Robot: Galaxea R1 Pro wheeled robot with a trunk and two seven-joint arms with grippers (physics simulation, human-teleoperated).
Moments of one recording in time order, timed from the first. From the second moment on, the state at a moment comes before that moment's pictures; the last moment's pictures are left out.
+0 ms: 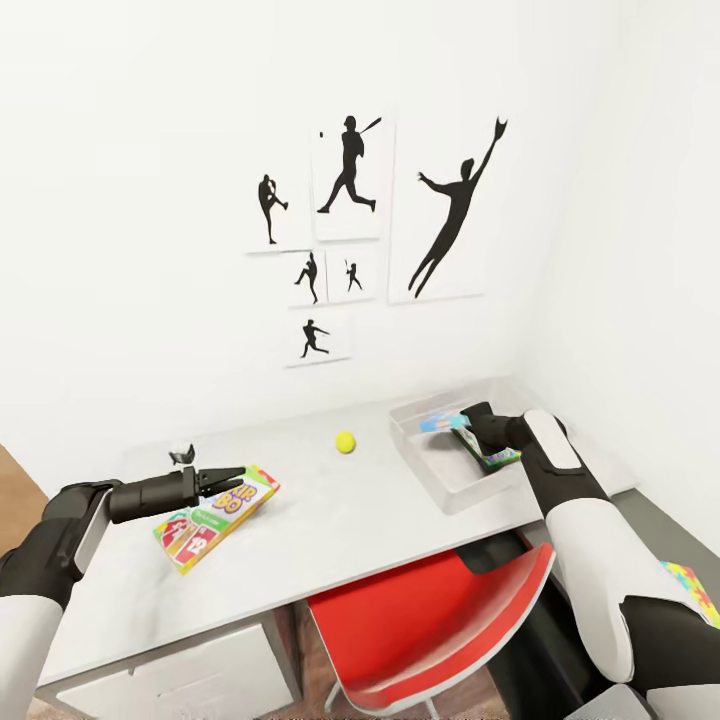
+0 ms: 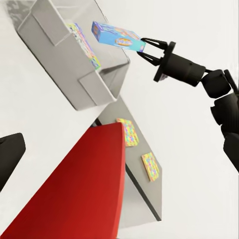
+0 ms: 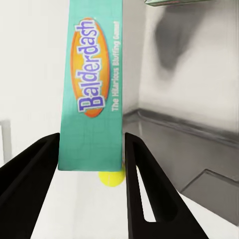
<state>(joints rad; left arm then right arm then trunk) -0.69 0.31 0.17 -0.91 0.18 0.92 -1.38 -0.98 -0.05 -0.10 -0.78 -1.35 0.43 -0.60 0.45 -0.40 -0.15</state>
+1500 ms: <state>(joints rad) -0.79 0.31 0.18 -0.95 0.18 1.03 -1.48 -0.98 -0.05 -0.10 -0.86 -1.35 0.42 -0.60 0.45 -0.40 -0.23</state>
